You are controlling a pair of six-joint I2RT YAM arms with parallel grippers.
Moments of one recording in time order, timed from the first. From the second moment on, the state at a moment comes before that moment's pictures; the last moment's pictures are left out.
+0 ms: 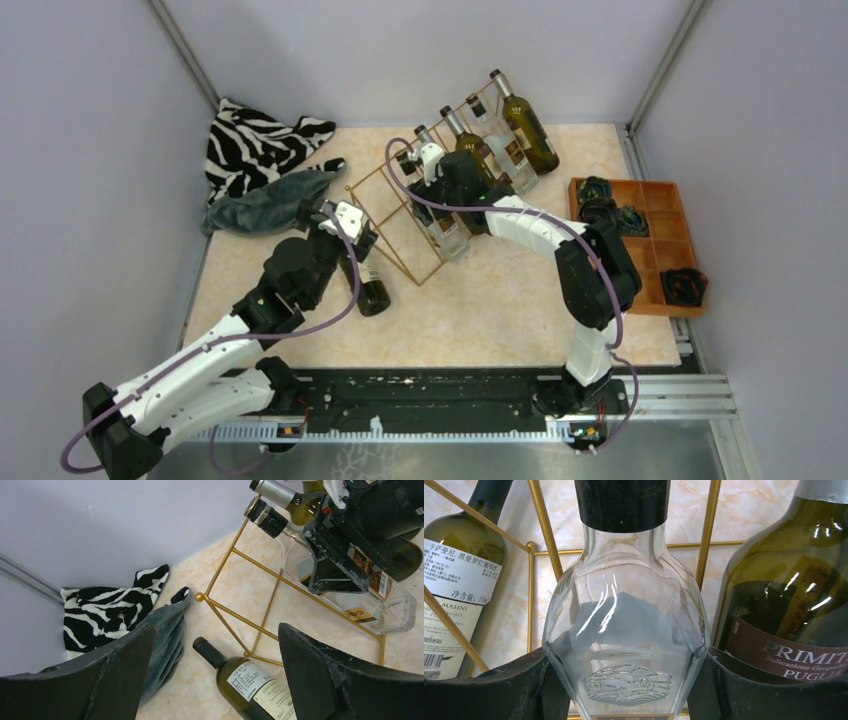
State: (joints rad) left arm -0.80 0.81 0.65 0.14 -0.51 0.37; right arm 0.62 1.81 1.32 -0.08 -0.13 -0.08
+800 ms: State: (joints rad) left arm -0.80 0.80 0.65 0.15 -0.52 0.37; right arm 0.65 1.83 1.38 -0.06 -0.11 -0.09
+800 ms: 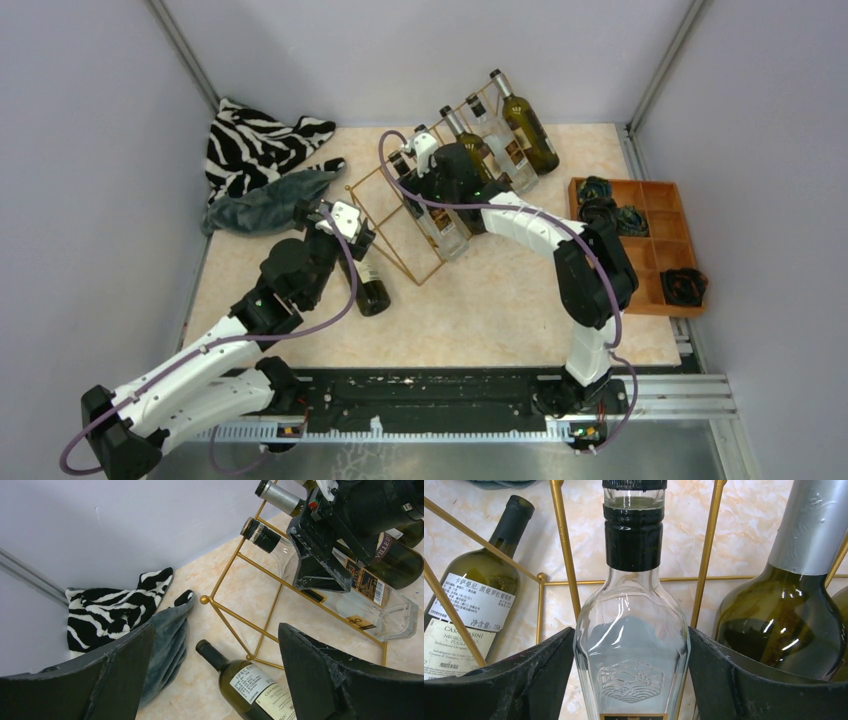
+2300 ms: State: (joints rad) left arm -0.78 0.73 0.61 0.10 -0.39 -0.21; right arm 0.13 1.21 0.91 -0.23 -0.78 -0.34
